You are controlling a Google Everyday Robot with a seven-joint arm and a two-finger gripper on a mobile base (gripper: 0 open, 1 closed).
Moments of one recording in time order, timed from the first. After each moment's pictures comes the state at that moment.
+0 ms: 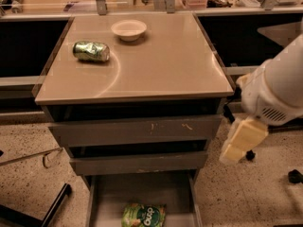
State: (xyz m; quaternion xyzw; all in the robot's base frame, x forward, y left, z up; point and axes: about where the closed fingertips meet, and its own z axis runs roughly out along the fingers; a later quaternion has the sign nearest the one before) arm 0.420 -0.176 0.893 -0.57 0.80 -0.02 0.19
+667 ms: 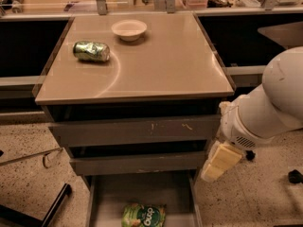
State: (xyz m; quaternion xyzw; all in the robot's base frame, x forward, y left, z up) arm 0.417 -0.155 0.816 -0.56 0.81 0.01 0.19
